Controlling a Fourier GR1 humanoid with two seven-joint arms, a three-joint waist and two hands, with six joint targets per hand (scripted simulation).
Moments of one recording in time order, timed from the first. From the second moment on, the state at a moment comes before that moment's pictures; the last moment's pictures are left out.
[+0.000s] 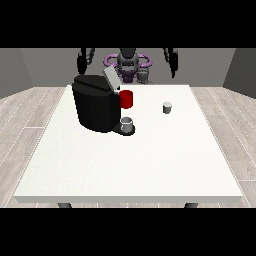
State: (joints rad) left arm 0.01 0.10 -0.01 -1.57 -0.04 -0.04 0.00; right arm -0.02 -0.07 -0.02 -1.56 -0.02 0.02 0.02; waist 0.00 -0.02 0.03
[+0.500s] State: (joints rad) left arm 0.04 0.12 0.04 -1.56 0.03 -0.12 -0.16; right arm 0.01 -0.04 -0.06 -1.55 -0.01 -0.06 -0.04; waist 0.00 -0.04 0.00
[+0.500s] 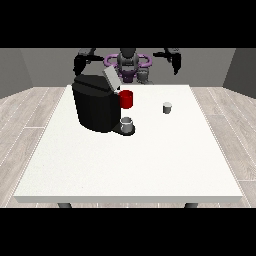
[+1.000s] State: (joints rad) left arm -0.10 0.26 0.12 -1.45 -0.03 -0.16 -0.12; right arm -0.01 -0.02 -0.04 -1.55 -0.01 -0.11 -0.11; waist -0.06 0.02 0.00
